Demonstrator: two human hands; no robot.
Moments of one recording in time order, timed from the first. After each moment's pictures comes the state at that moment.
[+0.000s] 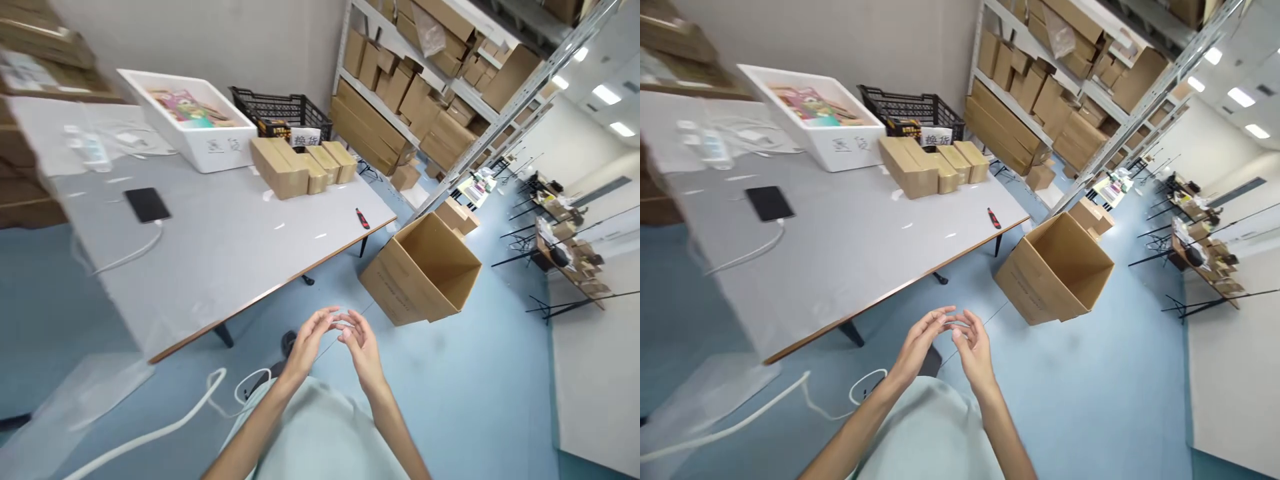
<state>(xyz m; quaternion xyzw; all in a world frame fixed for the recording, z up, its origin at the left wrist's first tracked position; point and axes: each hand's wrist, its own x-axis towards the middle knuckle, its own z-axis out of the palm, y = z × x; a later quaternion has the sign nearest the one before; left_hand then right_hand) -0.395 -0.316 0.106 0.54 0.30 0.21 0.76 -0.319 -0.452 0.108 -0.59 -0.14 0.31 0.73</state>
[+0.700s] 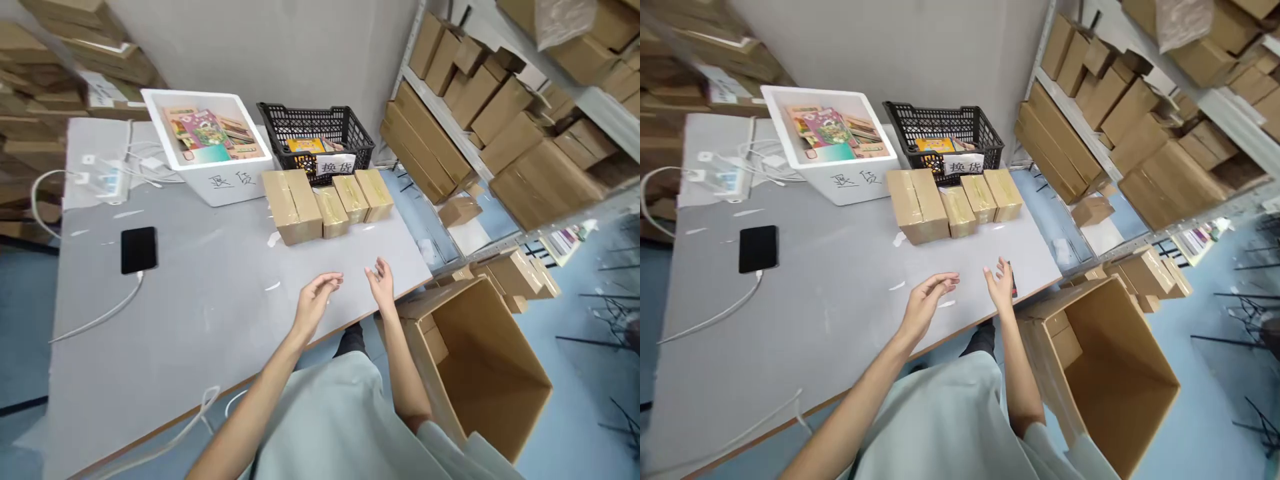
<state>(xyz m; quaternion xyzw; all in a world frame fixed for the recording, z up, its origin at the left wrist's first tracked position) -0.069 -0.005 0.130 0.51 0.42 0.36 0.66 0.127 -0.063 0.049 -0.70 -0.26 0.26 0.62</state>
